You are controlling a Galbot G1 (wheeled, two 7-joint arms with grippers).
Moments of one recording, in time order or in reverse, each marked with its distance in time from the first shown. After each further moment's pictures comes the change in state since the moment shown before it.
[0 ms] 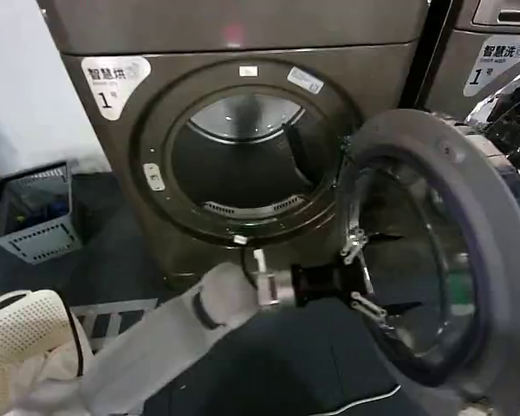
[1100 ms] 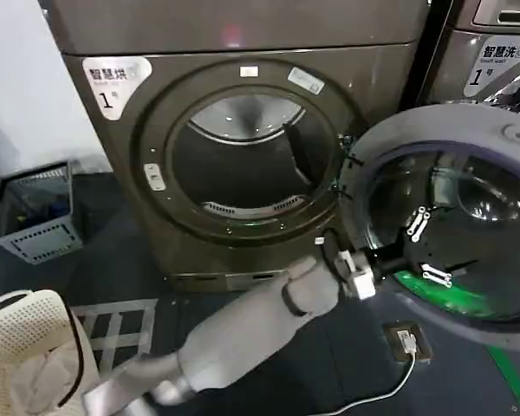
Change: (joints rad) left arm -0.081 -0.358 0.087 0.405 0.412 -0.137 -0.286; right arm -0.345 0.588 0.487 0.627 -0.007 -0.145 0.103
